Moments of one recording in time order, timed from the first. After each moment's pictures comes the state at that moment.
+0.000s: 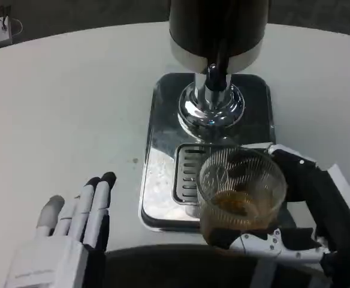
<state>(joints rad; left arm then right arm) 0.50 0.13 -0.12 -0.73 1.15 -0.05 0.14 0.01 -0.23 0.05 -0.47 -0.22 -0.21 0.07</state>
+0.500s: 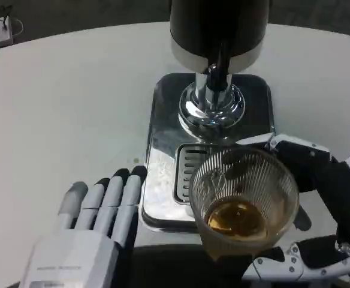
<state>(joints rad) 0.54 0.12 -0.20 -0.86 1.28 -0.08 0.07 0.08 -0.32 -0.03 -0.69 -0.15 -0.20 0.21</state>
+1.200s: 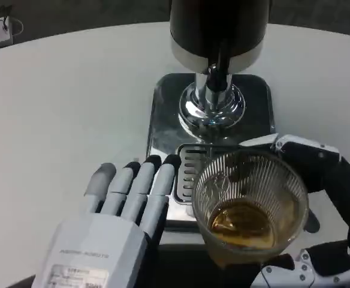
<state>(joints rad) 0.49 0.12 -0.21 -0.93 1.34 -0.14 -0.03 0.10 -0.33 -0.08 -0.75 -0.12 -0.20 0.25</state>
